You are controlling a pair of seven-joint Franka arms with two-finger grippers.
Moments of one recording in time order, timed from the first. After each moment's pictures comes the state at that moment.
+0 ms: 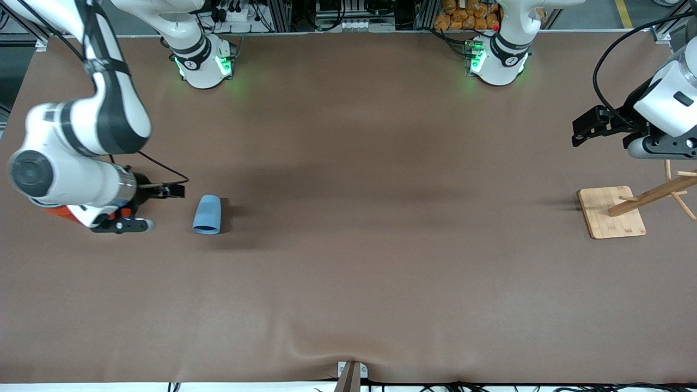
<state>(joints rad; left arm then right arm) -0.08 0.05 -0.05 -1.48 0.00 1.49 -0.08 0.02 0.28 0.08 -1.83 0.04 1.91 0.08</state>
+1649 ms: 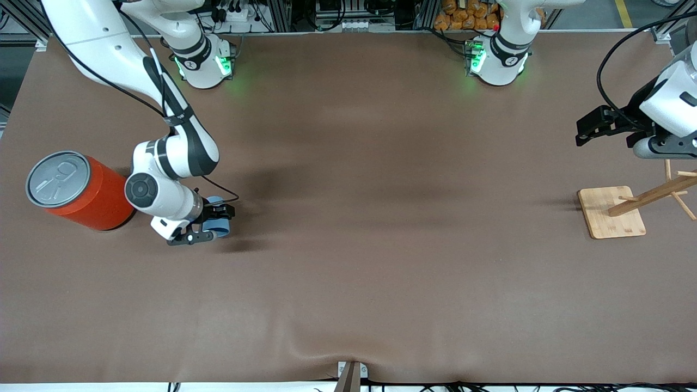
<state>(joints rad) -0.07 0.05 -0.05 -1.48 0.00 1.48 -0.08 0.10 0.48 0.14 -1.89 0.04 2.23 0.04</state>
